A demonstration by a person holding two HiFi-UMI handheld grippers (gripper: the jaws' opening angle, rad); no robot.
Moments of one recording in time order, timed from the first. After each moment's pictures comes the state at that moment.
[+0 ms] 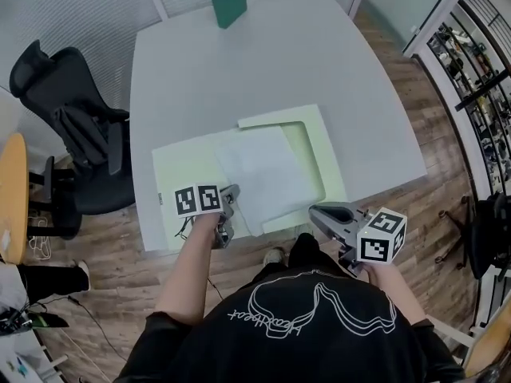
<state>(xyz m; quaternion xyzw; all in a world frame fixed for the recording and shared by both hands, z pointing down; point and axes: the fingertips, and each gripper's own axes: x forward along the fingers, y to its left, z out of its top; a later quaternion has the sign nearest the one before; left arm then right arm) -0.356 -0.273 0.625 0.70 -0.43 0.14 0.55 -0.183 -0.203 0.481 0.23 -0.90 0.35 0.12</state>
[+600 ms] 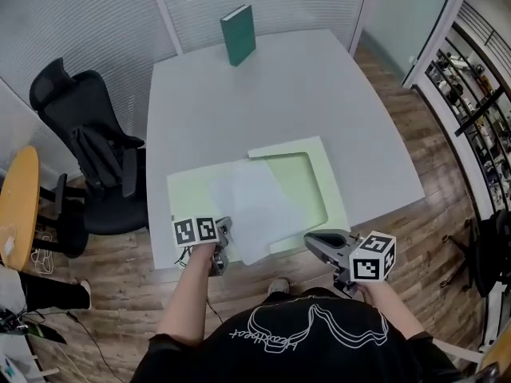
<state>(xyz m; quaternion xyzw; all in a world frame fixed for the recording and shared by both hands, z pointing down) -0.404 -0.244 0.616 0.69 -0.48 0.15 0.53 -0.203 -0.180 0.473 0.21 -0.91 0.35 0.10</state>
